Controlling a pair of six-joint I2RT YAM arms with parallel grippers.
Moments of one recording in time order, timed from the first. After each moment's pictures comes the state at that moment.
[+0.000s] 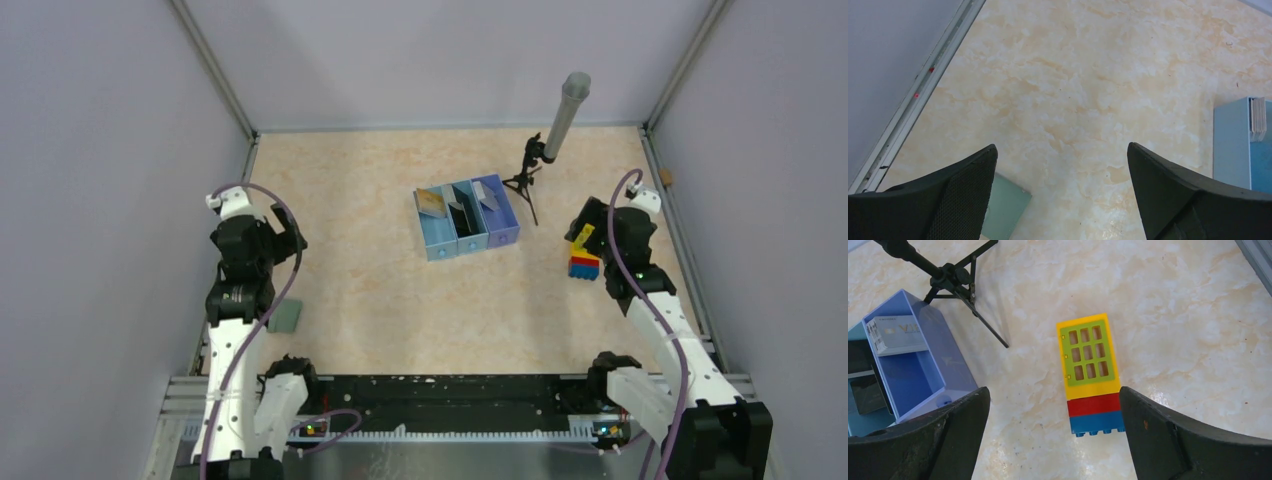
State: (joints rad) left arm 0.11 0.74 0.80 -0.50 -0.13 -0.28; right arm 0.08 0.90 0.62 -0.21 0.23 0.41
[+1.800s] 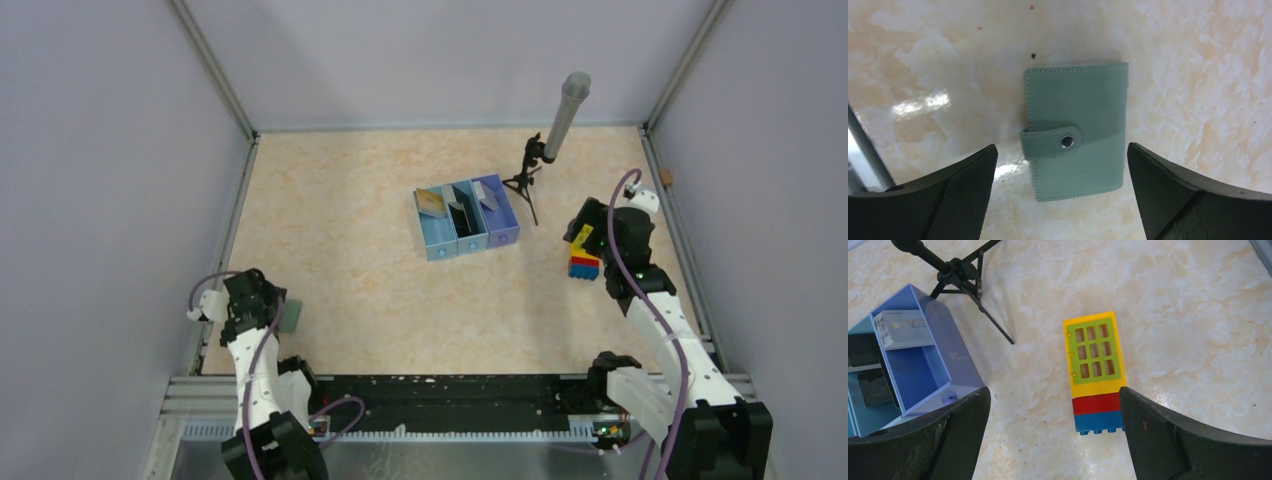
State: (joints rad) left arm 0.46 0.73 0.38 -0.62 -0.27 -0.94; right arm 0.08 0.90 0.62 -0.21 0.21 0.41
